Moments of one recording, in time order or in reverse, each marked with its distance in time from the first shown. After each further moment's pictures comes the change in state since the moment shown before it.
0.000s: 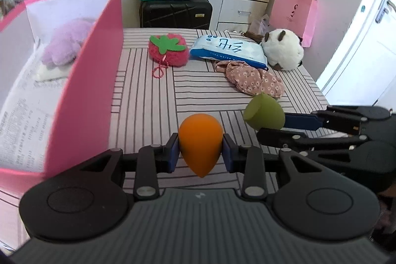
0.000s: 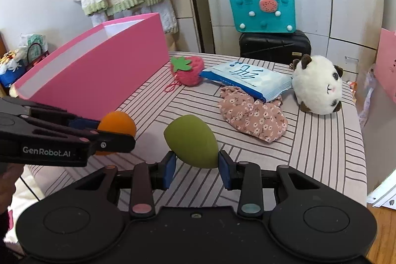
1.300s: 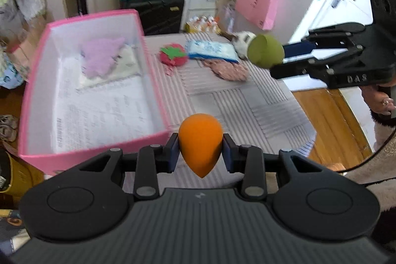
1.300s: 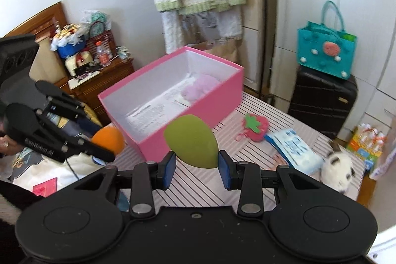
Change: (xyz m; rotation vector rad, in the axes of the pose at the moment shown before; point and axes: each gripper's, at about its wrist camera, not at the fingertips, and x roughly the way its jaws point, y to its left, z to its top) left arm -0.143 0.059 0.027 0.123 0.131 -0.168; right arm -0.093 0.070 0.116 -0.255 0.082 0.210
